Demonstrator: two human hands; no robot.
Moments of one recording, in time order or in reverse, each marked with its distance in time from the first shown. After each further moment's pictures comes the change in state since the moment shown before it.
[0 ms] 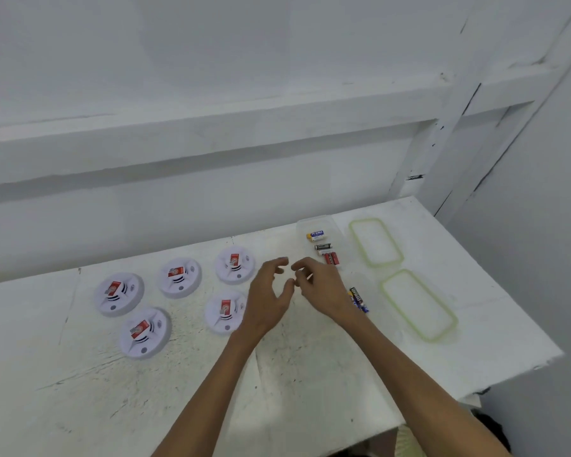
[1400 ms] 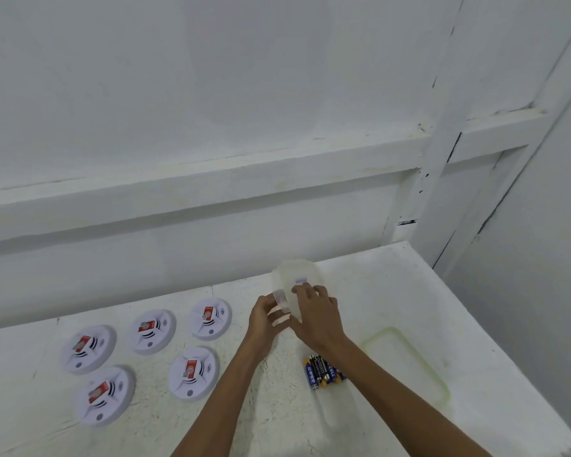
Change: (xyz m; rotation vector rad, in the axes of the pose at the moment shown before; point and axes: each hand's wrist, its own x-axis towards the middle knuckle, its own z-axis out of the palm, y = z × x) left_hand 0.087 0.030 0.068 -0.813 0.090 -0.709; right_hand 0.062 0.052 -0.043 -0.566 -0.026 -0.148
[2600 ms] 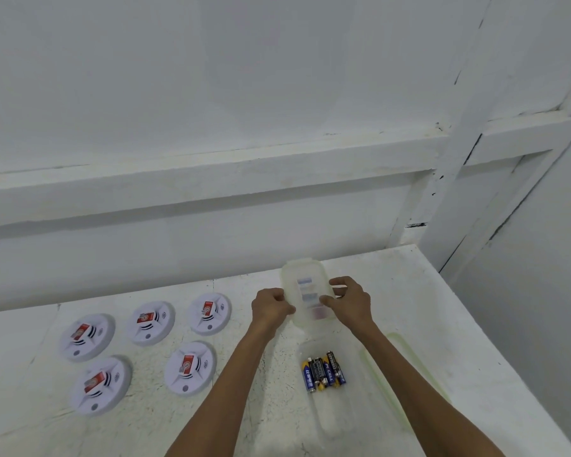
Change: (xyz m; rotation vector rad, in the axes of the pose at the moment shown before) left_hand 0.034 0.006 0.008 0.652 0.128 0.092; right_hand 0.024 0.066 -0.016 0.702 0.005 0.486
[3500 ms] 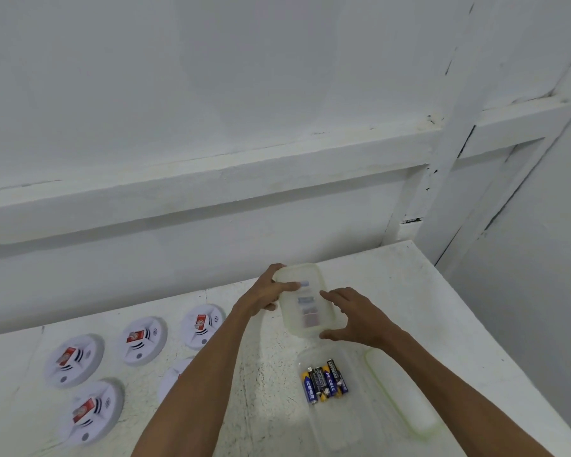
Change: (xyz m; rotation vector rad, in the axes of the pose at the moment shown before) left_hand 0.060 0.034 -0.016 0.133 -0.352 0.031; right_hand 0.012 0.036 -0.032 -0.563 -0.339 -0.563
